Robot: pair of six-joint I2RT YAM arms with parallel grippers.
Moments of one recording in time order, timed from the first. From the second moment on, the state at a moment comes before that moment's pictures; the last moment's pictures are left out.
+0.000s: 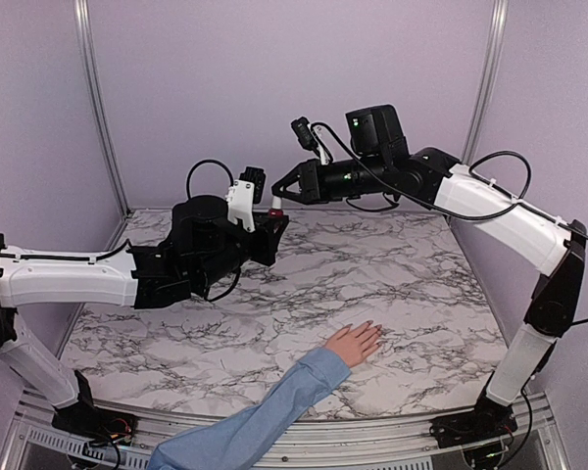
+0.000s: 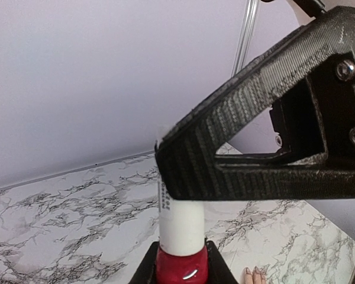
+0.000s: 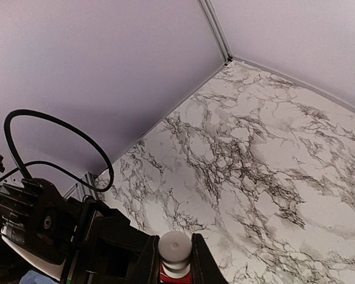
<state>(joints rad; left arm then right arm) -1.05 1.52 1.09 0.31 -0.40 -0.23 0.80 1.71 1.79 -0.47 -0.41 0.36</state>
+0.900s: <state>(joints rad) -0.96 1.42 1.07 0.38 0.03 -0.17 0.77 1.65 1.78 -0.38 -0.68 0.21</state>
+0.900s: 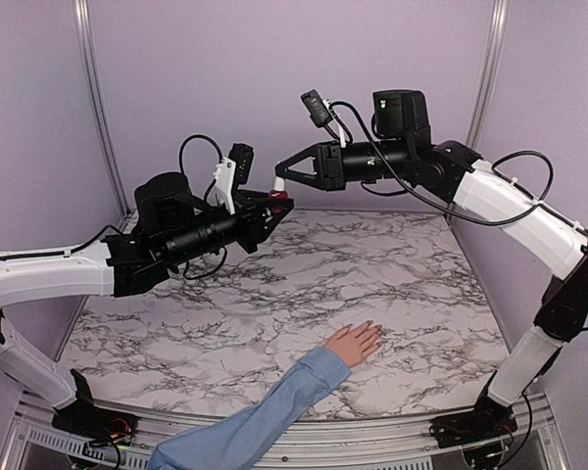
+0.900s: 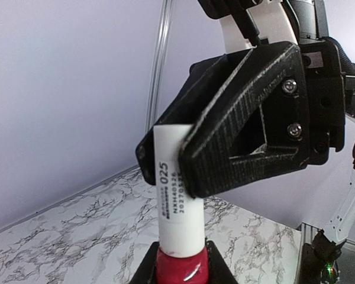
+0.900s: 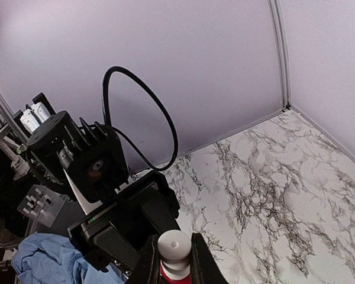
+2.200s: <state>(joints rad) -0.98 1.54 1.16 0.36 -0.10 -0.14 0.77 1.67 1.83 -0.40 -0.47 0.37</state>
